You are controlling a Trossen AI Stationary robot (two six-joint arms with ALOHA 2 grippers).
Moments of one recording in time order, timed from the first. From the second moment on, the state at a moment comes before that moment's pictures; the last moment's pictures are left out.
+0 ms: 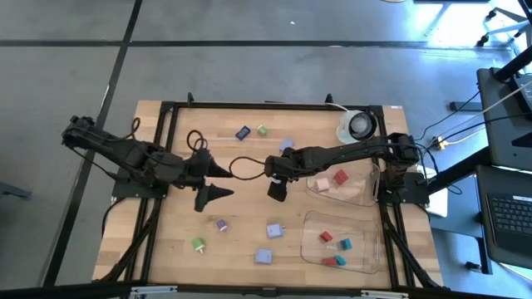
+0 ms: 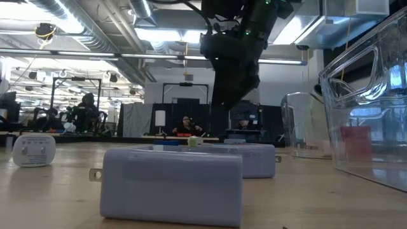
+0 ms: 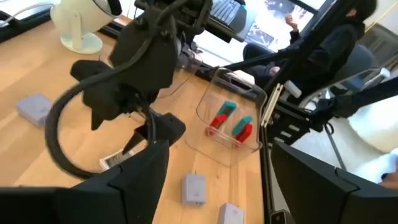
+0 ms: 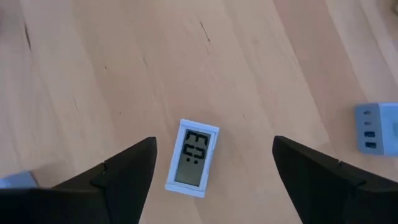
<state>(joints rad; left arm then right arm) -0.39 1.03 1.08 -0.44 -0.35 -0.62 0.07 1.89 1.41 -0.68 0.15 0.38</state>
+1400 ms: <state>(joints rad) -0.41 0.96 1.08 -0.44 -0.48 -0.60 0.05 2.09 1.41 -0.65 0.03 0.25</state>
